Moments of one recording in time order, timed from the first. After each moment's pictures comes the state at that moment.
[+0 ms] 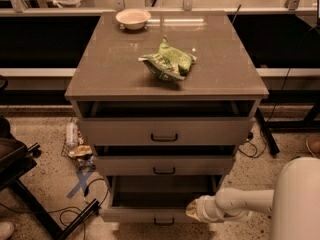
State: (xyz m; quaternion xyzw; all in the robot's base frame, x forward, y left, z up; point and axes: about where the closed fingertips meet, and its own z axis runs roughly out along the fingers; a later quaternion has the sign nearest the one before) arm 0.474 -0.141 0.248 -0.59 0.76 0.13 0.25
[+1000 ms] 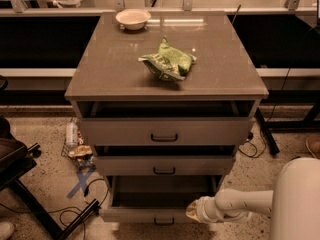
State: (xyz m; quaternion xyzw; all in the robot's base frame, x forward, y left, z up) arm 0.473 -0.138 0.247 -0.59 0.76 0.13 0.25
